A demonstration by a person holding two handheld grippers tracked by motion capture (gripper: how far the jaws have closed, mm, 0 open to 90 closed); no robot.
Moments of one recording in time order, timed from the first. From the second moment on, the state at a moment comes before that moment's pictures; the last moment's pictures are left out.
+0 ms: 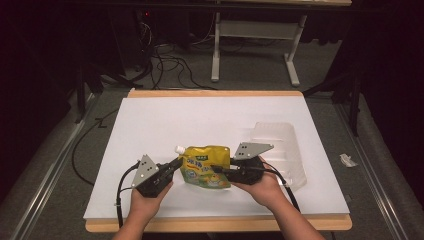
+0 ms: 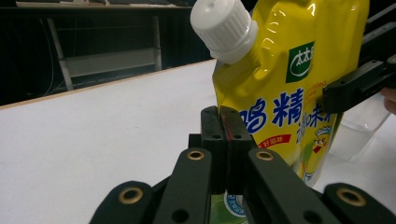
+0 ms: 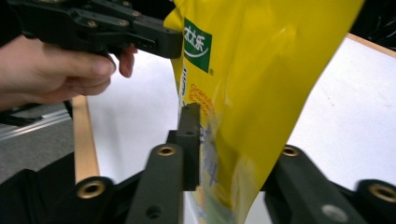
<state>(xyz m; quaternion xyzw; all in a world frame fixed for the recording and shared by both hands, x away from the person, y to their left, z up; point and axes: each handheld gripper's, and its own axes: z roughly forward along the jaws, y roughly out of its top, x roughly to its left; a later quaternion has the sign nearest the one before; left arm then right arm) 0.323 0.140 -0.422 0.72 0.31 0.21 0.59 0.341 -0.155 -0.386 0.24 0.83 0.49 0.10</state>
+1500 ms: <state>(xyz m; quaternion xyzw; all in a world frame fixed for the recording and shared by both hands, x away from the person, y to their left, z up) 0.306 0.180 -0.433 0.72 0.43 0.24 0.49 0.325 -0.174 -0.374 0.24 0.78 0.57 0.10</state>
